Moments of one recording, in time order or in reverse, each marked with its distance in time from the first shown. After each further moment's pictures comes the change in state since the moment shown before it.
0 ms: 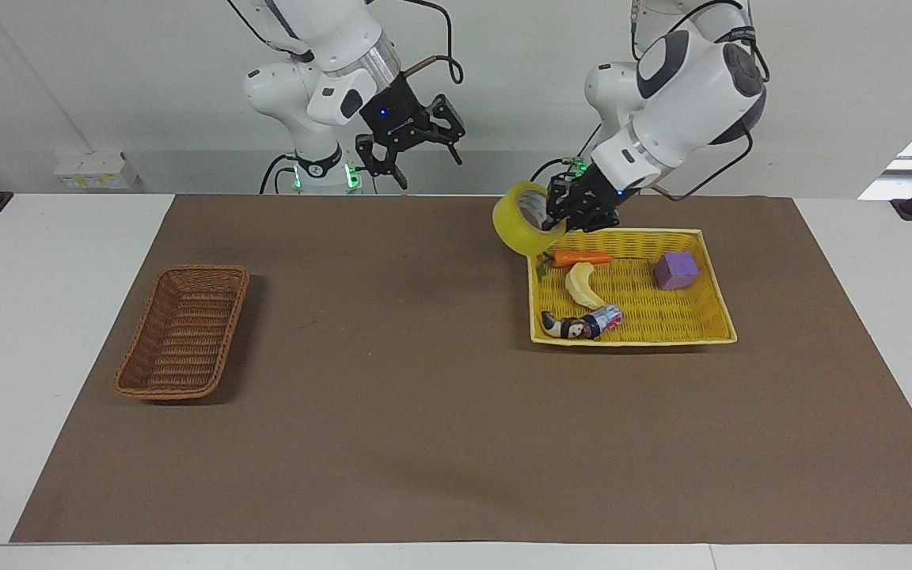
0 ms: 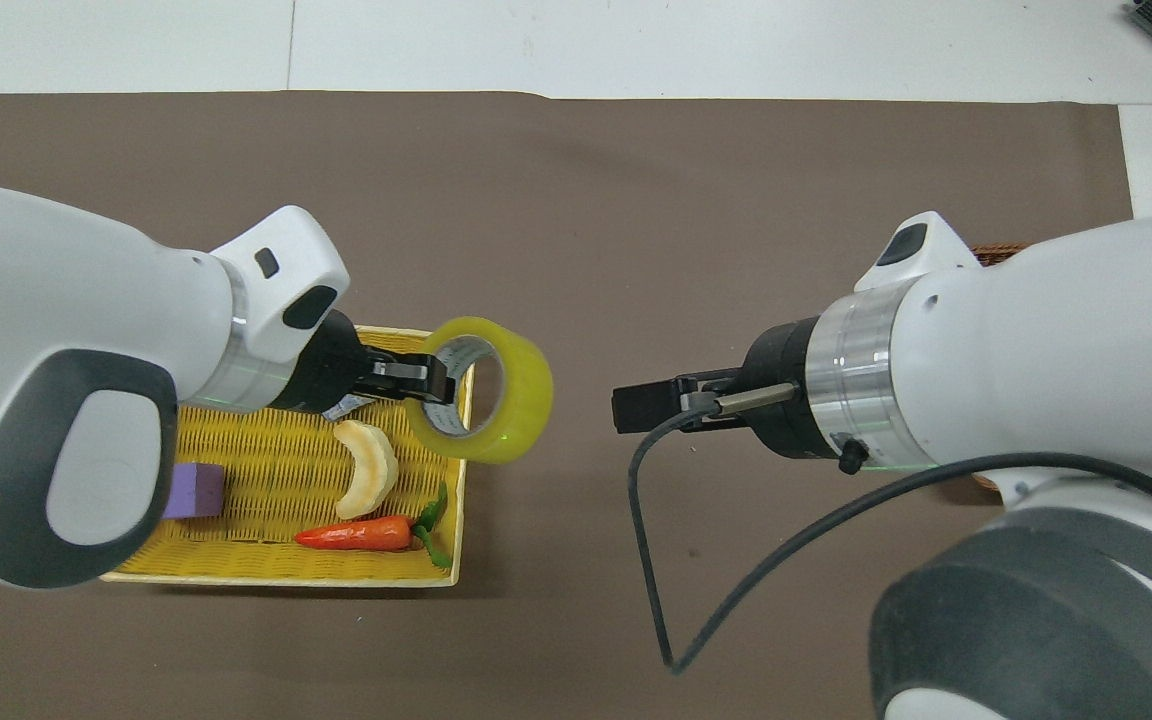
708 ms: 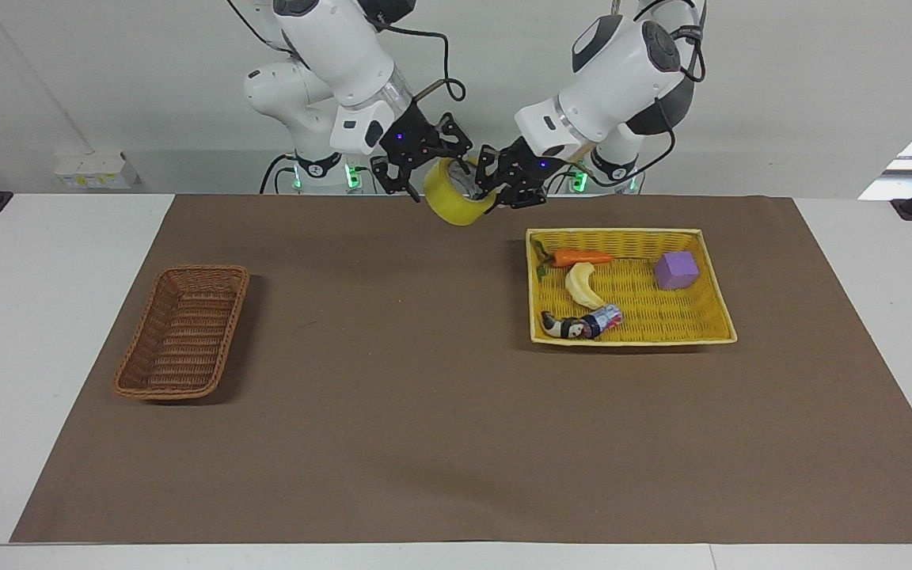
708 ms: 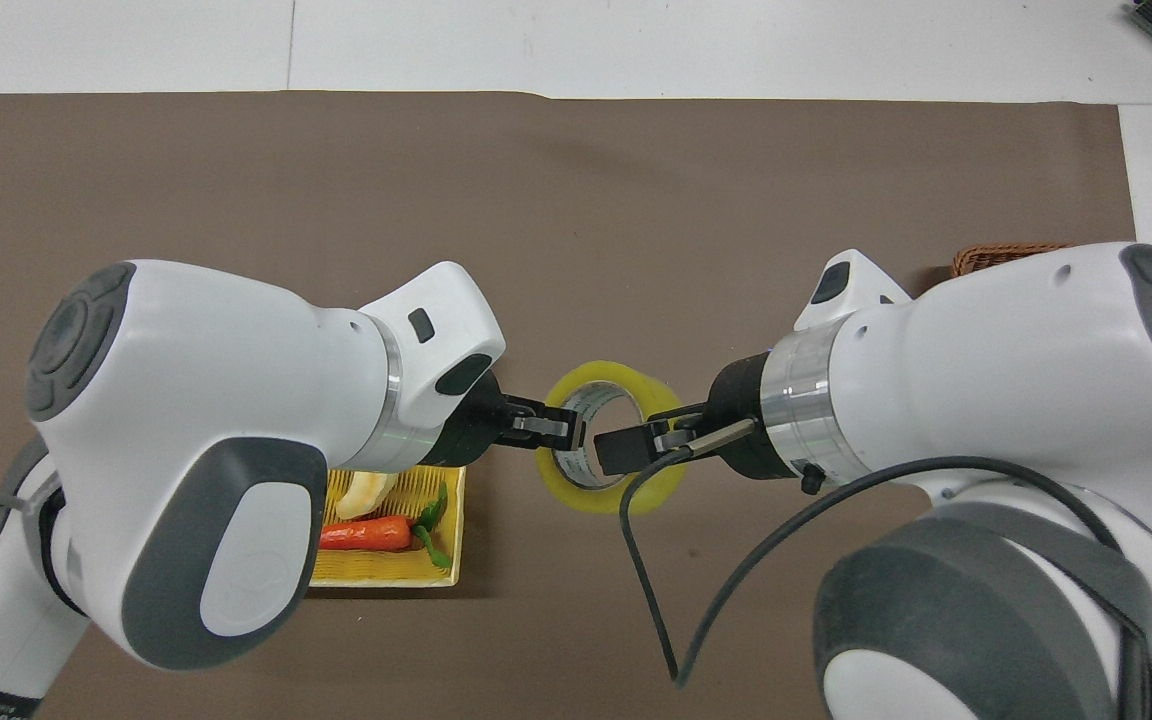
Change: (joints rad) left arm -0.123 -0.001 -0.016 0.002 -0.094 0.084 -0.049; right arm 0.016 -0.016 -0.002 -0.109 0.037 0.039 -0.163
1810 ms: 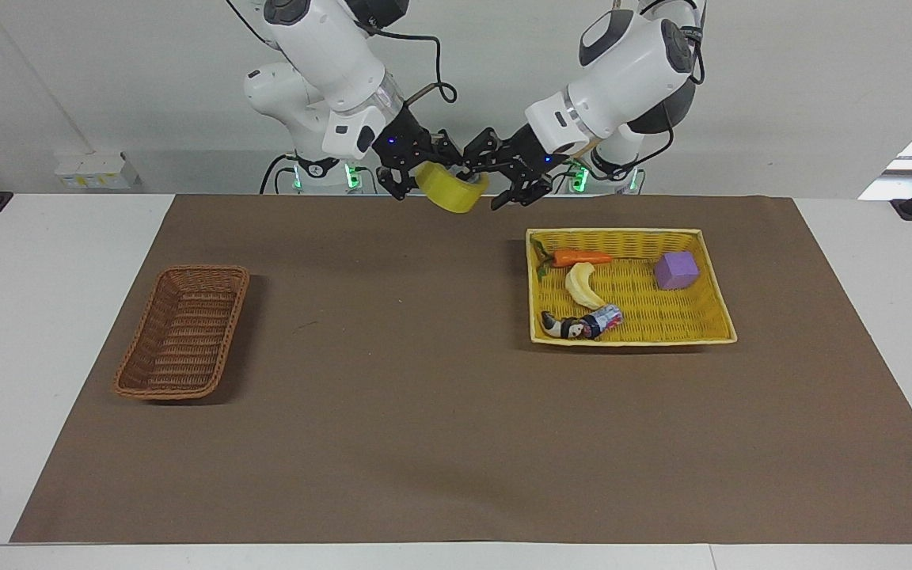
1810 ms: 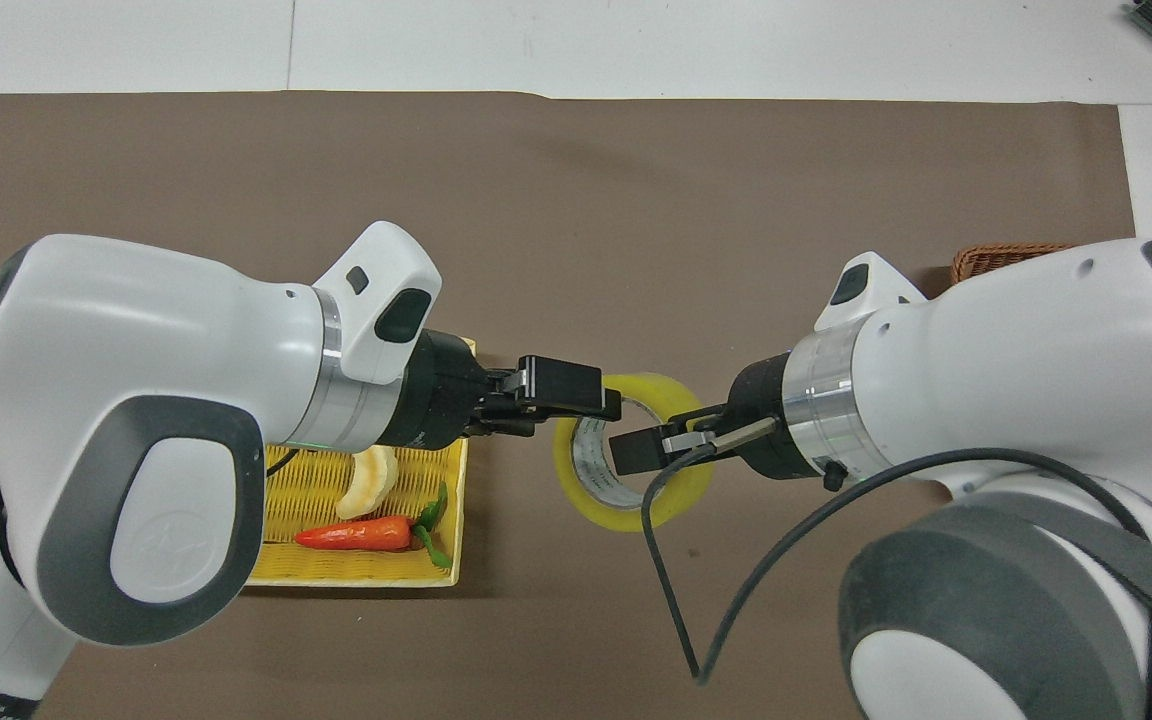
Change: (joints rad) left arm 0.053 -0.004 0.011 0.012 -0.218 -0.026 -0.124; right arm -0.016 -0.006 -0.011 -0.013 0.008 -0.030 -0.006
